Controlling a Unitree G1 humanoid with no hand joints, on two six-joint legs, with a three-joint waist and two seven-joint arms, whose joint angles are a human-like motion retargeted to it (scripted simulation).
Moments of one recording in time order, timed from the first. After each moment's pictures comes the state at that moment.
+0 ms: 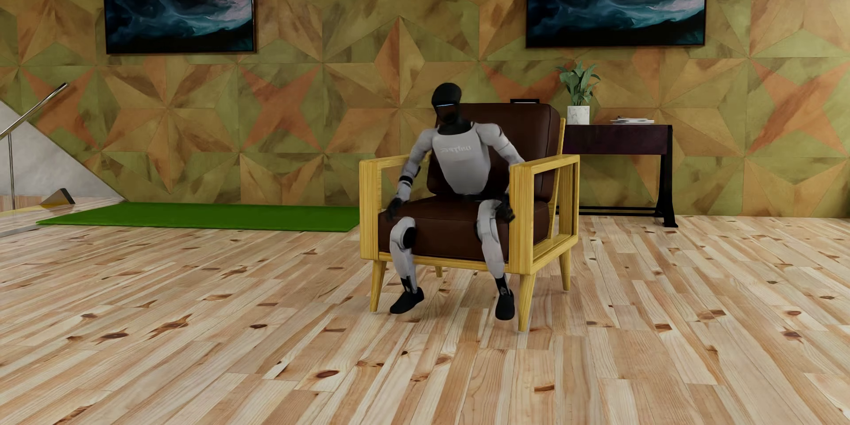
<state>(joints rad) -1.36 -1.31 -0.01 0.16 -0.13 0.02 -0.17 0.27 0.69 2.00 2.02 0.01 0.13 -0.26 -0.37 0.49 -0.71 -0.23 0.14 -0.06 0.14 0.09 -0.05 -0.03 -0.17 -0.23 -0.12 0.35 -0.35</state>
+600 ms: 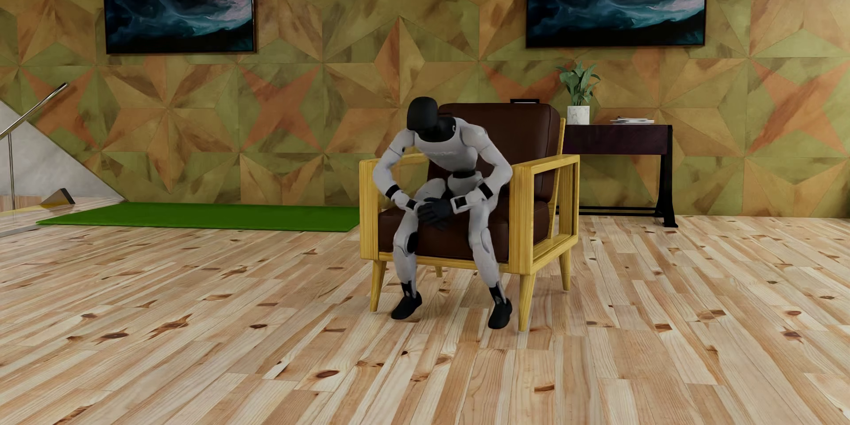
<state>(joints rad) -1.35 -1.31 -0.01 0.10 -0.10 -0.01 -0.12 0.19 0.86 1.51 1.55 -1.00 -1.15 -0.27 -0.36 0.85 -0.83 -0.18 0.11 -0.90 1.26 0.01 0.07 0.07 -0.31 -0.36 -0.32 0.14 -0.31</state>
